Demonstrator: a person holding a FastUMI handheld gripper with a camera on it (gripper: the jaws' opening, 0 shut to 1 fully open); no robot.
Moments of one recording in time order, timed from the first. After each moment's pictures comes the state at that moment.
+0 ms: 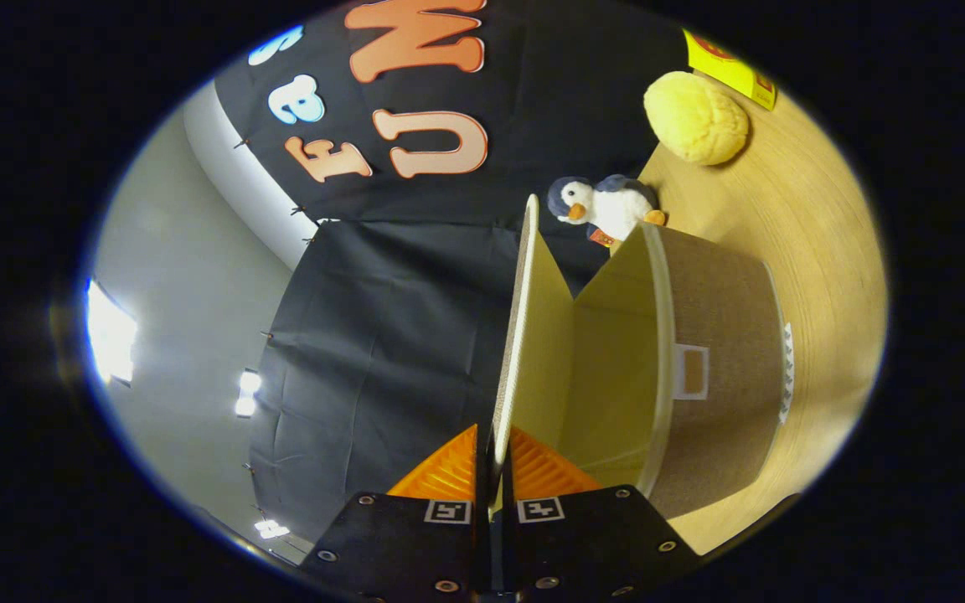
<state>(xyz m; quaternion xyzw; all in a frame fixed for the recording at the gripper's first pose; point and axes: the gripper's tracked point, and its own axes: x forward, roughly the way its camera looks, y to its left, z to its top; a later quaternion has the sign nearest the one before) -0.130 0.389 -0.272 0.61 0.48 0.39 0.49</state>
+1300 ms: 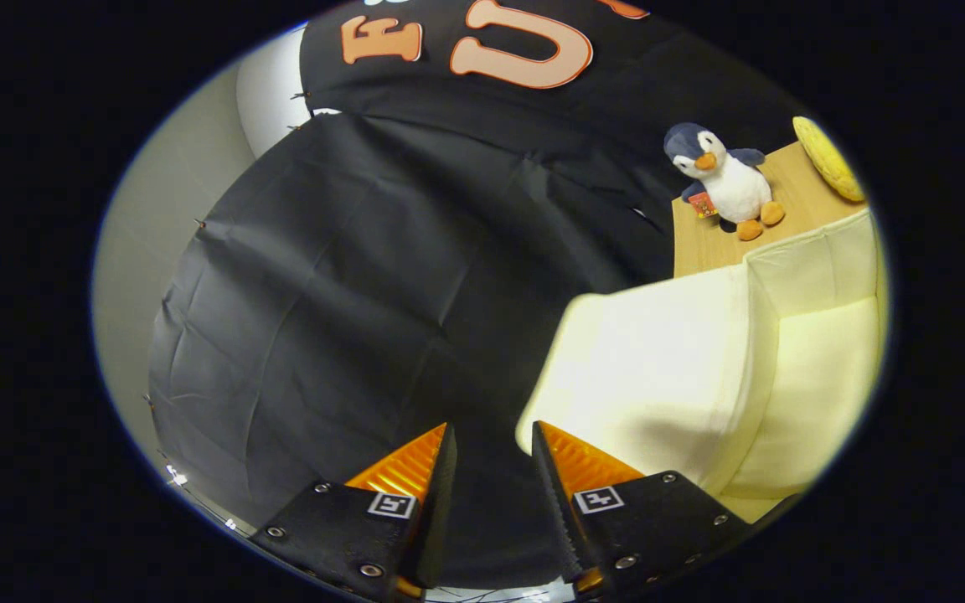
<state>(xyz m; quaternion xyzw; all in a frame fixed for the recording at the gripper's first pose) -0.164 0.591 -0.216 0.43 0.52 0.44 0.60</state>
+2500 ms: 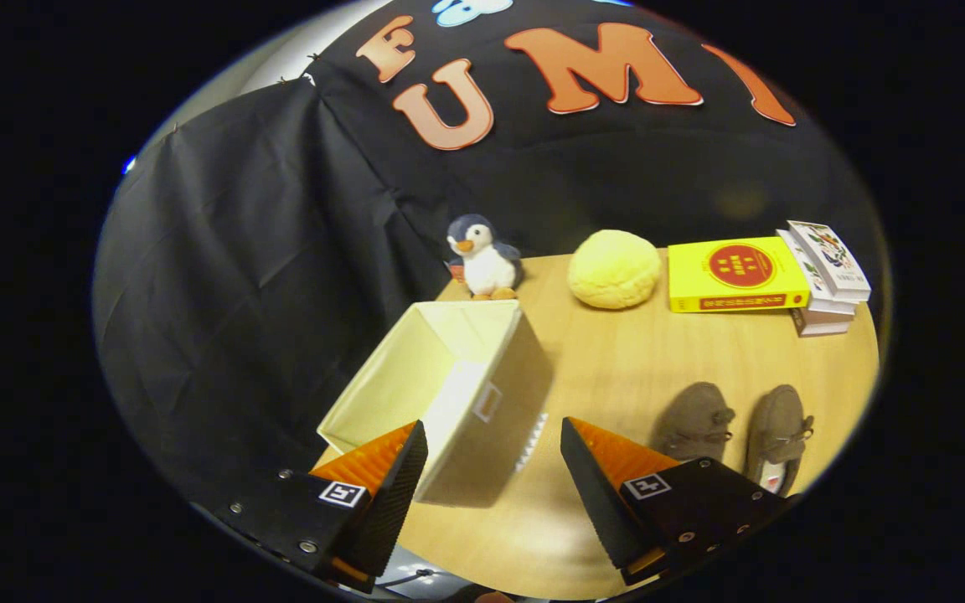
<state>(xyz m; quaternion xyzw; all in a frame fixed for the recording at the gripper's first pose) -0.142 0.269 -0.371 0.16 0.52 0.28 0.79</state>
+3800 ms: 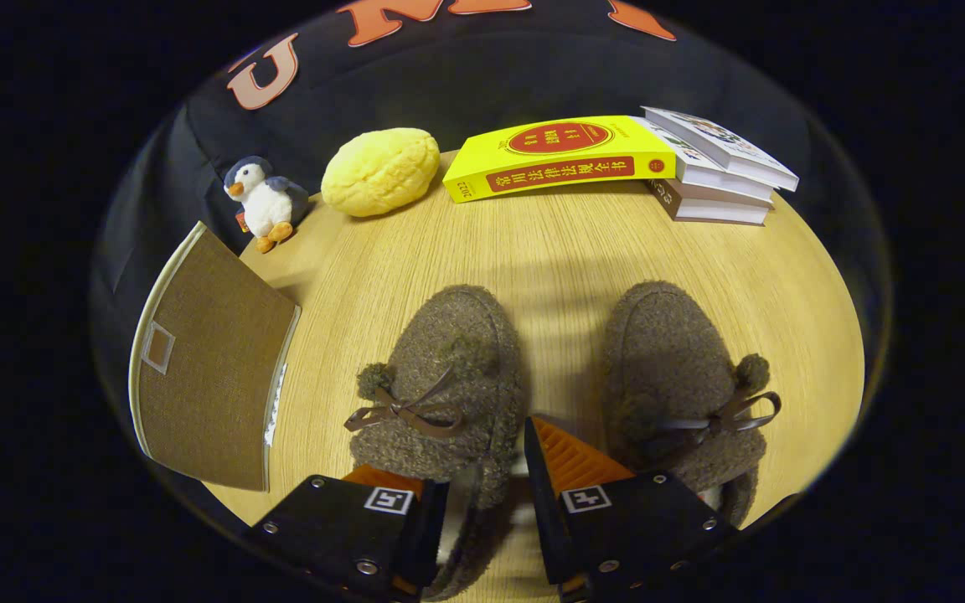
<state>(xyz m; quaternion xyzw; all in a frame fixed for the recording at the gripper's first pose) -0.157 0.148 -0.568 0.10 0.64 0.10 0.76</state>
